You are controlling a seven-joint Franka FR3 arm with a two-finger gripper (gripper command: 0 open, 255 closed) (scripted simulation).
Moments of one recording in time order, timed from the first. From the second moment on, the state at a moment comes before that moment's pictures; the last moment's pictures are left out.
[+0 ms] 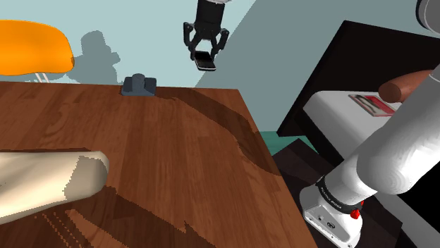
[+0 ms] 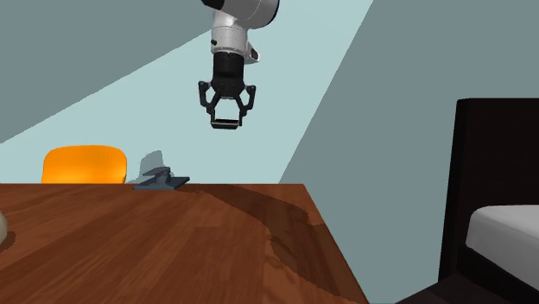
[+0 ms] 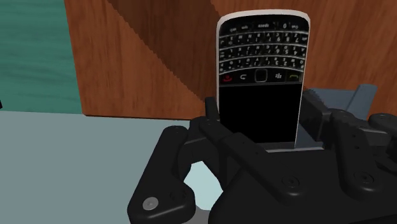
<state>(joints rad) 0.05 0.11 0.32 -1.72 0.03 1.84 0.64</state>
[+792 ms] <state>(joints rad) 0.12 0.03 0.39 -1.77 0.05 1.82 0.78</state>
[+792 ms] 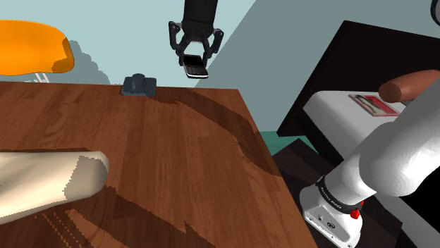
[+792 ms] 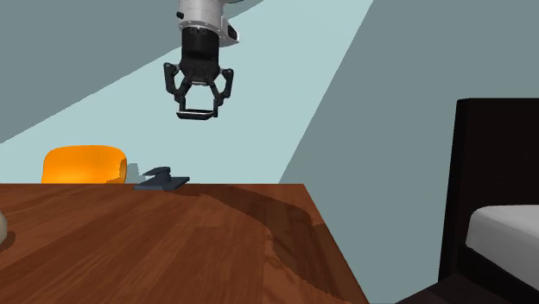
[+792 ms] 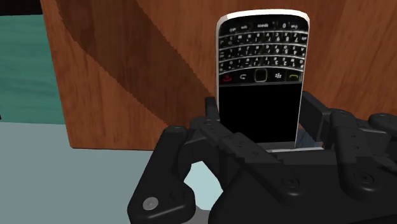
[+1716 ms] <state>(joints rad) 0.28 0.01 0.55 -1.79 0.04 1.84 1.10</state>
